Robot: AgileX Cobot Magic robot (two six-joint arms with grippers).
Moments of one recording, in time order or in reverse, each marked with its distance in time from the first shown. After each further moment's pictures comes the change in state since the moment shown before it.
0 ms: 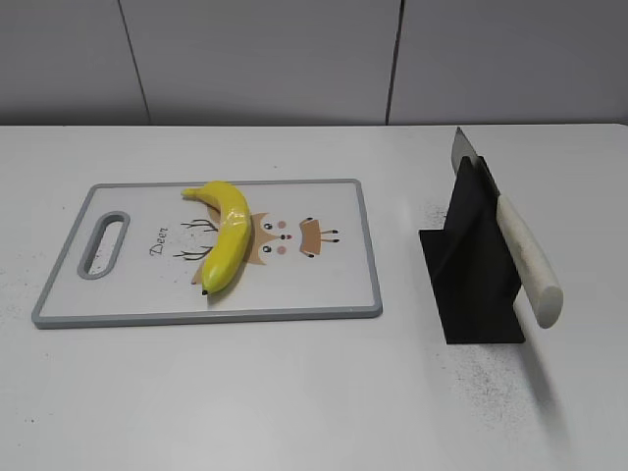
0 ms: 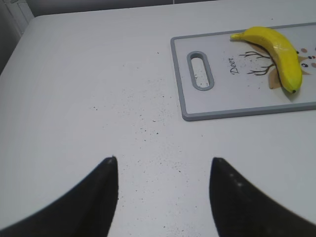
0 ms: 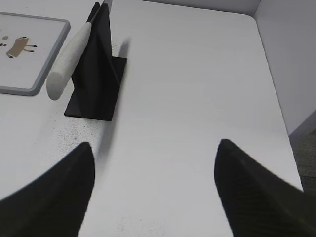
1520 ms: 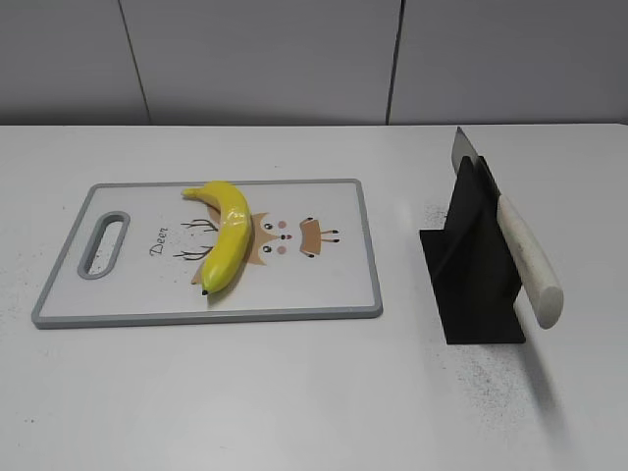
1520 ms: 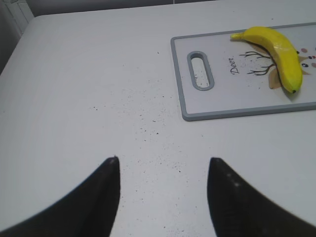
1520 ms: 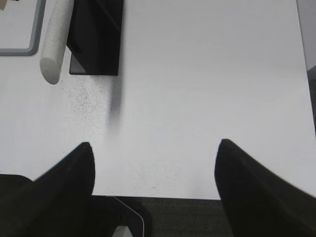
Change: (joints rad) left arm 0.000 0.000 0.000 0.000 0.000 0.000; right arm 0.000 0.529 -0.273 0.000 0.162 0.128
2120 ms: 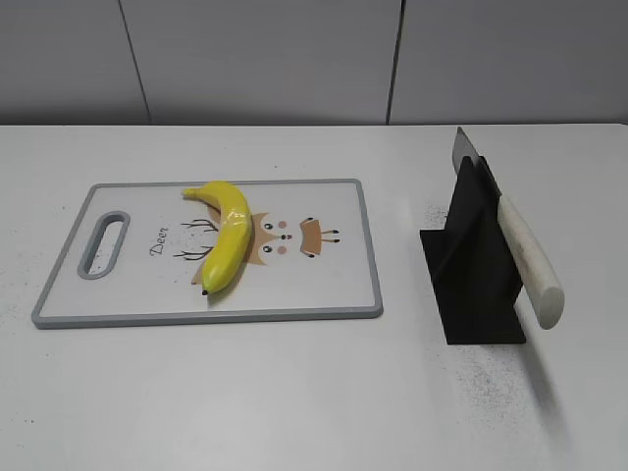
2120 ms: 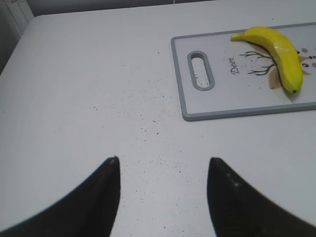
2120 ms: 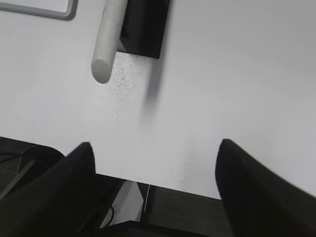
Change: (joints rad) left arm 0.000 0.000 0.000 0.000 0.000 0.000; right arm 0.304 0.358 -0.150 -0.043 0.014 0.150
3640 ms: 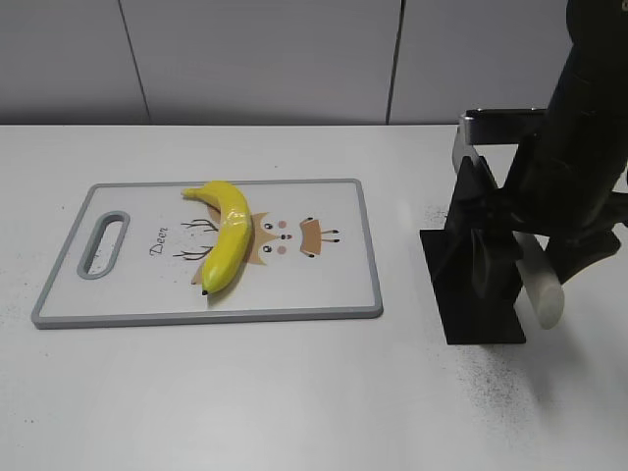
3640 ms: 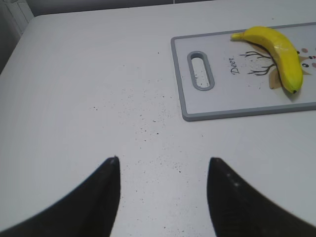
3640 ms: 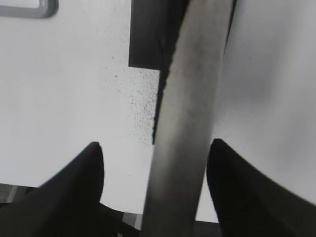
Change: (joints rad) left arm 0.000 0.000 0.000 0.000 0.000 0.000; right arm 0.010 0.821 -0.226 0.121 -0.135 0.072
